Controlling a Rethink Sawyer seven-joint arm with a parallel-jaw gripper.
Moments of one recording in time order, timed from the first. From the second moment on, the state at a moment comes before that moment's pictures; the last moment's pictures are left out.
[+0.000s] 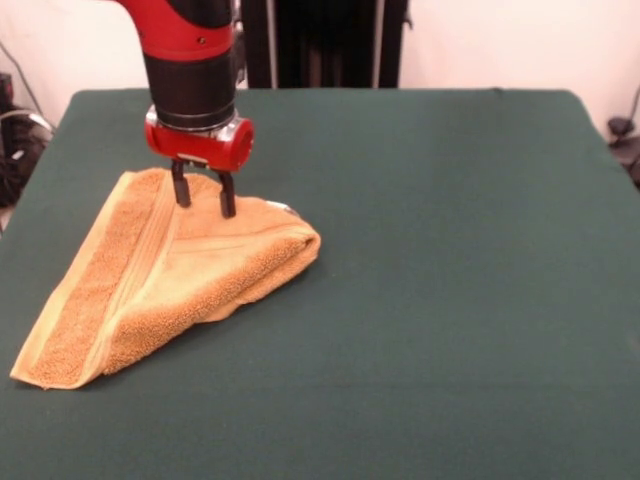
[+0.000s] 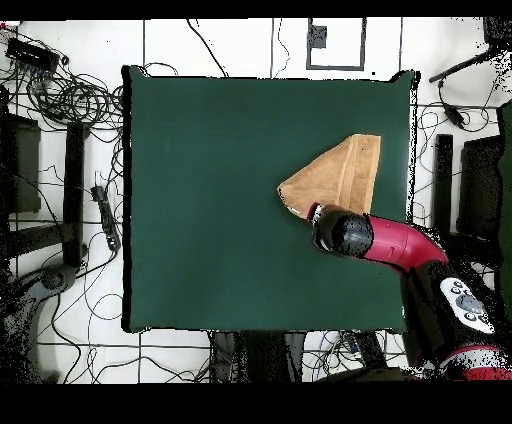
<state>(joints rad) -0.58 -0.49 0.15 1.64 -0.35 0.40 1.92</state>
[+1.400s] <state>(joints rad) -0.57 -0.45 0.12 1.62 -0.37 0.41 1.92</state>
